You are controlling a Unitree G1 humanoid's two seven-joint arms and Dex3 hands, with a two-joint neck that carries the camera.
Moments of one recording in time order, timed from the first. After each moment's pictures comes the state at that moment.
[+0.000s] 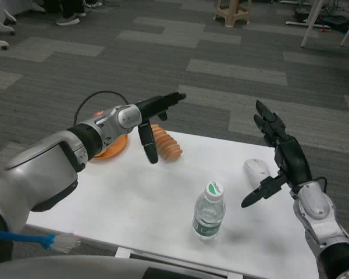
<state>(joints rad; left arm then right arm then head) -0.94 0.38 -0.77 1.05 0.05 -0.23 -0.08 -0.38 -0.43 0.40 0.69 0.27 -0.81 0.03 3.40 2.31</state>
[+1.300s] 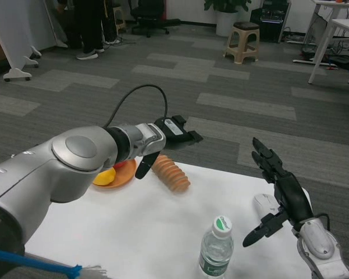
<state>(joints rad) -1.27 0.32 -1.80 1.19 0.00 -0.18 0.19 -0.41 -0.40 0.45 0.74 0.27 -0.81 0.03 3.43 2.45</state>
